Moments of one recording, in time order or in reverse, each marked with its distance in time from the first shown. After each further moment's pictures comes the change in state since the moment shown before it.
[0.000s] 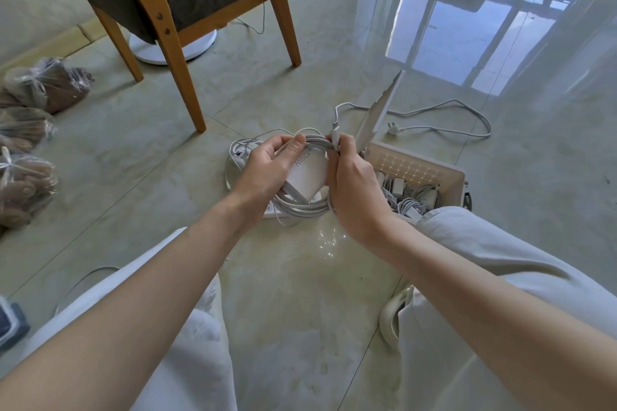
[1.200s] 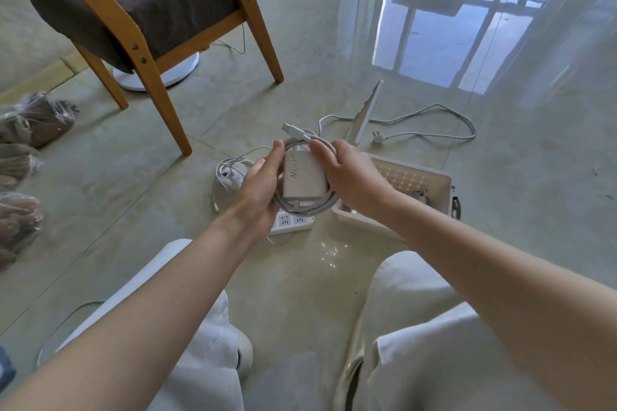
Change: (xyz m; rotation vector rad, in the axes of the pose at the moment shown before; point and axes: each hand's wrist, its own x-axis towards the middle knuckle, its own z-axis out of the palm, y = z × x) left_hand 0.024 -0.001 0.034 -0.265 0.039 -0.163; right_hand 0.042 0.025 -0.034 -0.001 -0.123 0.246
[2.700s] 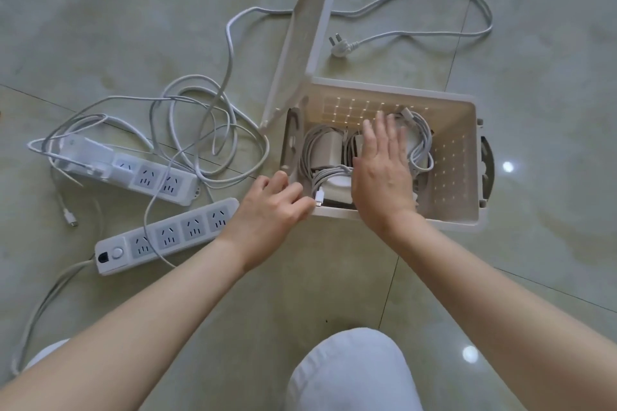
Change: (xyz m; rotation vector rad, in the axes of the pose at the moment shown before) left_hand 0.231 -0.237 0.020 1.604 -0.569 1.094; right_hand 0.132 0.314 0.074 -0.735 0.209 0.105
